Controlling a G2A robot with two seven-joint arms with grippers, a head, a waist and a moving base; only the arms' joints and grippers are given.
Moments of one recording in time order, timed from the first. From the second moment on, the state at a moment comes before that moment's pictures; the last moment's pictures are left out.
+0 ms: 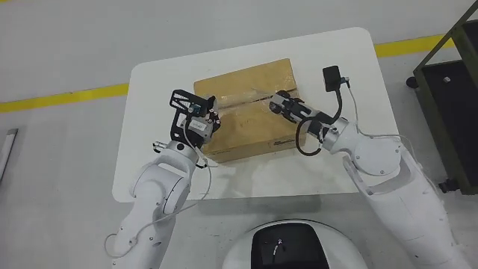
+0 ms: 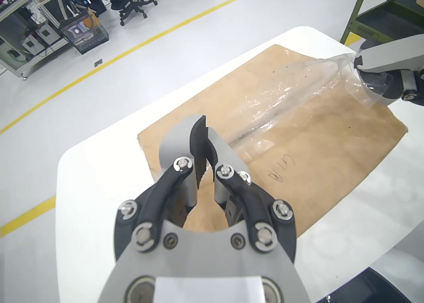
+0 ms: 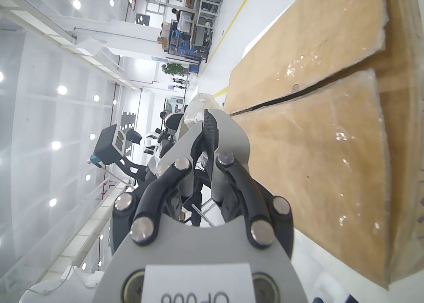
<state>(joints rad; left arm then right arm) 1.09 -1.18 -1.26 -1.93 1.31 -0.11 -0.52 -1.06 -1.33 1.26 -1.79 -0.03 0.18 0.51</state>
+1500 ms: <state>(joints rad) 1.00 -1.22 -1.17 -1.79 1.34 -0.07 -0.63 -1.05 -1.31 1.29 -1.81 -0.03 0.27 0.56</state>
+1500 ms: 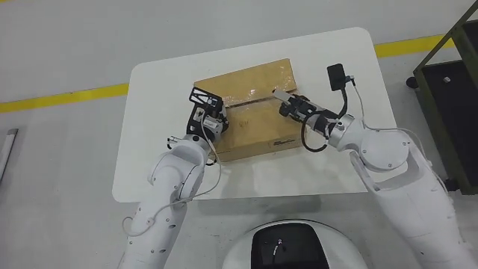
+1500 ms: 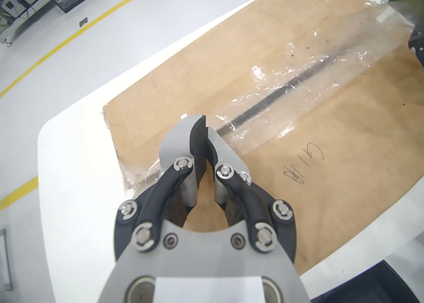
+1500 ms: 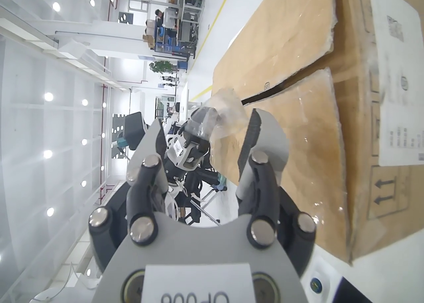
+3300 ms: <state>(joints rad) 1.33 -1.18 -1.65 -2.01 1.44 -0.07 -0.51 -0.71 -1.39 0.81 -1.51 -0.75 -0.22 0.32</state>
